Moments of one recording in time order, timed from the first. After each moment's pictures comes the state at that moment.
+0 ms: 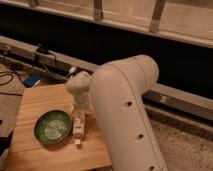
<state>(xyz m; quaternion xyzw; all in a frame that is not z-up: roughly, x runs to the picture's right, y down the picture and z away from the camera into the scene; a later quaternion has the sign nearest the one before) -0.138 0.158 0.870 -0.30 0.24 0.63 0.68</state>
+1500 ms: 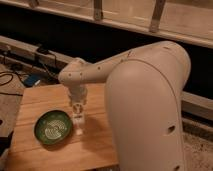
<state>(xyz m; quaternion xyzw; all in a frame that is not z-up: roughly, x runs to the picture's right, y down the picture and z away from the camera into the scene) -0.167 0.075 0.777 -0.24 0.14 0.60 0.75</state>
